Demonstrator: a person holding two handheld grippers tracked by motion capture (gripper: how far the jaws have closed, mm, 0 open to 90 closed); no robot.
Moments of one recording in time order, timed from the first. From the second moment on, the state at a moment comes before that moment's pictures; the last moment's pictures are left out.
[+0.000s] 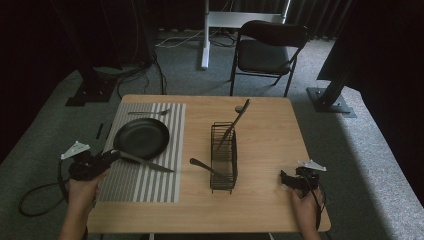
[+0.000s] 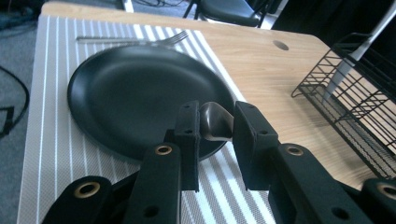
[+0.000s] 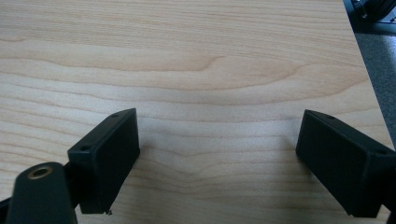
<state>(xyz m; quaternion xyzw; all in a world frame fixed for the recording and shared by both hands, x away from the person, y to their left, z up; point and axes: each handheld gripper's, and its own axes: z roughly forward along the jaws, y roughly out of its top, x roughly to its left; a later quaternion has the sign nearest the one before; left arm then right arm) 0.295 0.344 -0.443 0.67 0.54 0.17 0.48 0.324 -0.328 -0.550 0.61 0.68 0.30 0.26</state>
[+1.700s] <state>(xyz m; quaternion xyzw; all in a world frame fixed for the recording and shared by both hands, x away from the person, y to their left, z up) 0.325 0.367 -0.528 0.68 0.63 0.15 0.34 0.324 -0.328 -0.550 0.61 0.68 0.30 0.26</state>
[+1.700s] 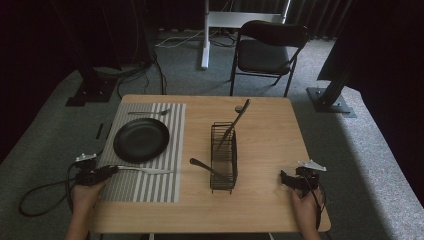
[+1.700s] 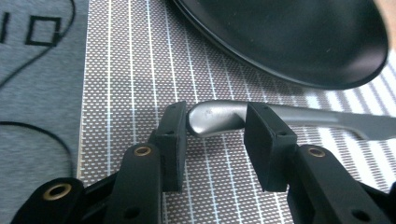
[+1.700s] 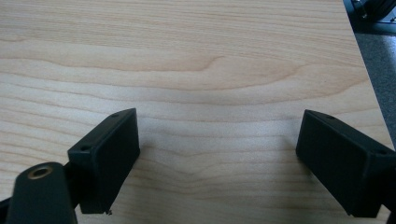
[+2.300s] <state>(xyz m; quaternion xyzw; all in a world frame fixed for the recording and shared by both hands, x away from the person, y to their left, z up) 0.288 0.342 -0.525 0.69 0.59 0.18 0.38 0.324 -0.328 -0.550 0.62 0.68 0.30 0.26</state>
